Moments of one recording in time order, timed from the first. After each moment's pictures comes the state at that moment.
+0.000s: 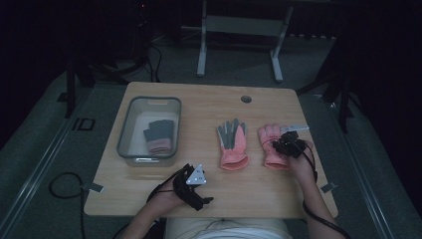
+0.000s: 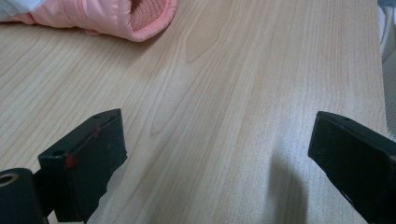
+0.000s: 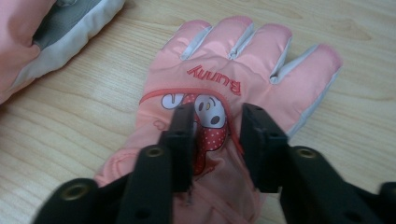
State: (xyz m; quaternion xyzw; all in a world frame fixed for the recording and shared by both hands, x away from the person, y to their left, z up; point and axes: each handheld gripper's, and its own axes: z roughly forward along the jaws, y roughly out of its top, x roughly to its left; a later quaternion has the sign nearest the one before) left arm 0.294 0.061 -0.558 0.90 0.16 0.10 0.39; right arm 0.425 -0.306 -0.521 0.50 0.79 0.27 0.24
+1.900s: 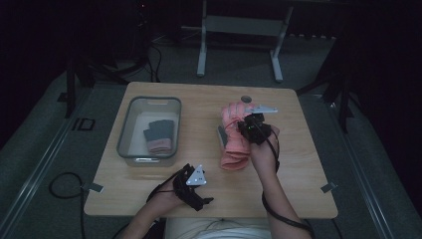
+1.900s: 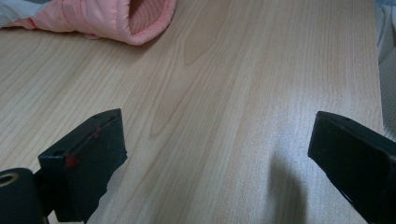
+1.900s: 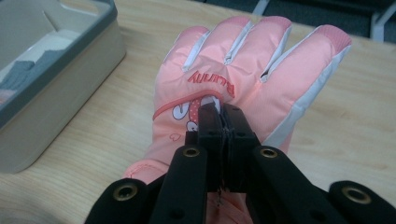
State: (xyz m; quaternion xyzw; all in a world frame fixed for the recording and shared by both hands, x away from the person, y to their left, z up) left arm 0.293 0.061 -0.556 0.90 0.15 0.11 0.39; right arm 0.395 -0.161 -0.425 0.49 0.76 0.36 0.23
